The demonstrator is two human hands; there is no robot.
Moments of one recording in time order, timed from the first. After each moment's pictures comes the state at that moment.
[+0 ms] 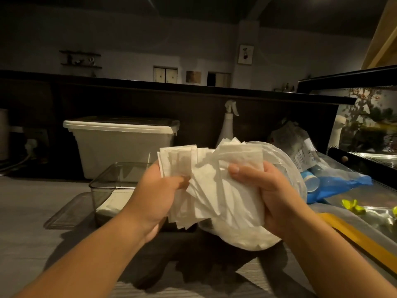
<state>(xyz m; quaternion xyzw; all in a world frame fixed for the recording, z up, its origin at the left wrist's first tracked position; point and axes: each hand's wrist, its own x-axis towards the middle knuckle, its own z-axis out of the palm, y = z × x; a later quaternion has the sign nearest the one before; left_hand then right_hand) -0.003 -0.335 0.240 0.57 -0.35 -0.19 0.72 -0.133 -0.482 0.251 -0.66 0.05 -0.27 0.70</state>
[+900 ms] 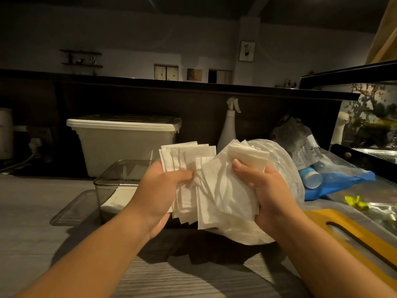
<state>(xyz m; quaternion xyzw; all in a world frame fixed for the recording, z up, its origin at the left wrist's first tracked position) -0.006 -0.334 0.242 0.54 -0.31 -0.22 0.75 -0.119 -0.483 0.232 -0.58 0.12 -0.36 0.72</state>
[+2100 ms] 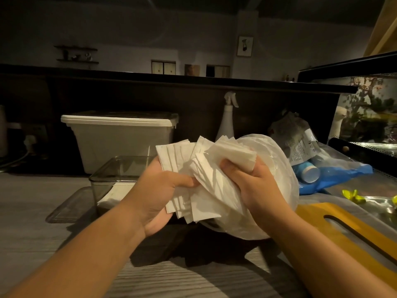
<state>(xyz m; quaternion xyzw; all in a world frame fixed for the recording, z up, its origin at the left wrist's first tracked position) -0.002 -0.335 0.238 0.50 -0.35 -0.30 0.73 -0.110 -0.481 0.222 -0.70 0.11 -0.43 0.56</state>
